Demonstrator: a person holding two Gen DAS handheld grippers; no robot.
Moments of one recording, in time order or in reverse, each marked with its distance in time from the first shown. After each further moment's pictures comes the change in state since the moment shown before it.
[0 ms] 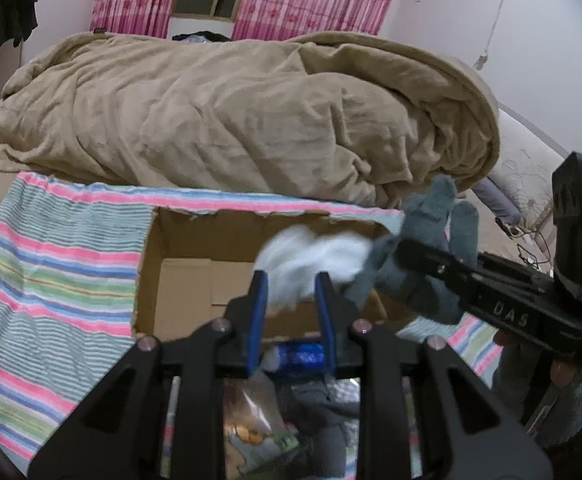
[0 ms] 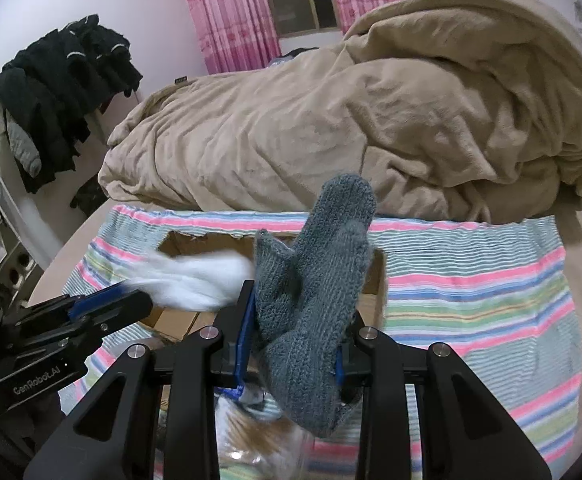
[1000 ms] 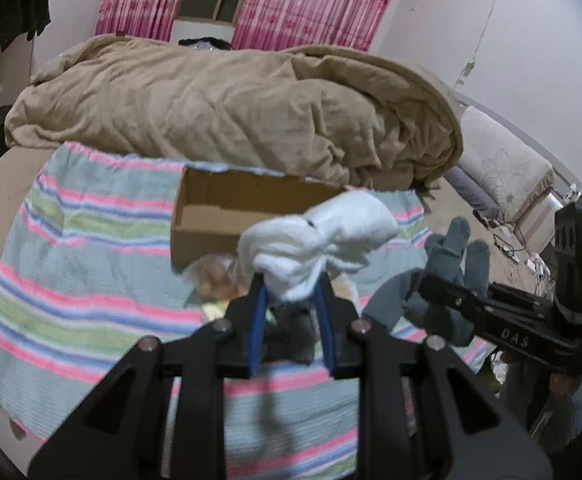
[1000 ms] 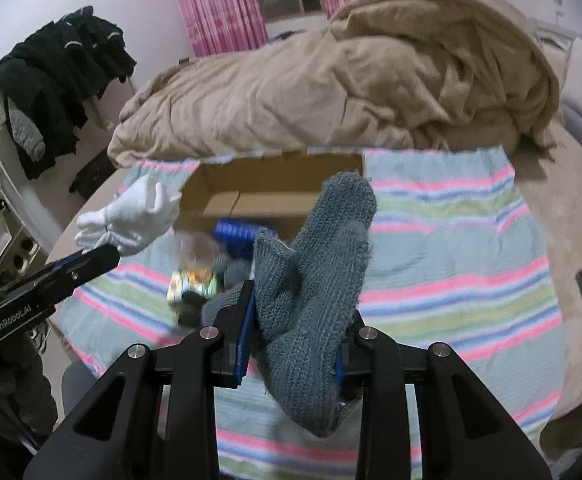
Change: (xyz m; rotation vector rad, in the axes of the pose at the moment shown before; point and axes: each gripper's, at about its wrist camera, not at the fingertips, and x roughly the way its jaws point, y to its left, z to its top) left arm -0.118 -0.012 -0.064 -0.016 -0.024 -0.036; right arm -0.105 0.032 -0.082 0.043 0.042 -0.049
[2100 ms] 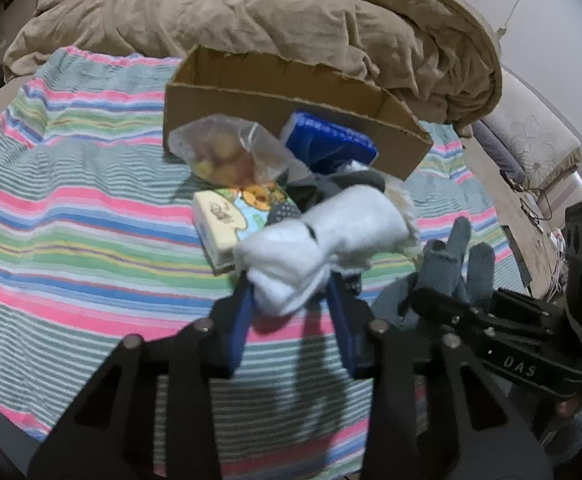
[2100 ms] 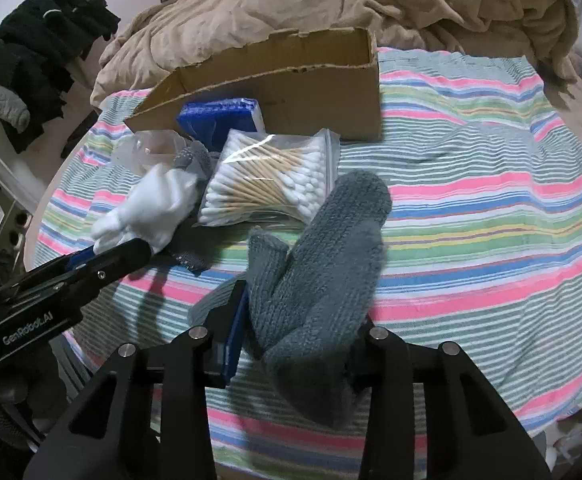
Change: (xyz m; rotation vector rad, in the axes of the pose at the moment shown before) left arm 0.073 0.017 -0.077 -0.061 0.201 0.056; right arm 0.071 -0.012 -0.069 0.044 0.223 0.020
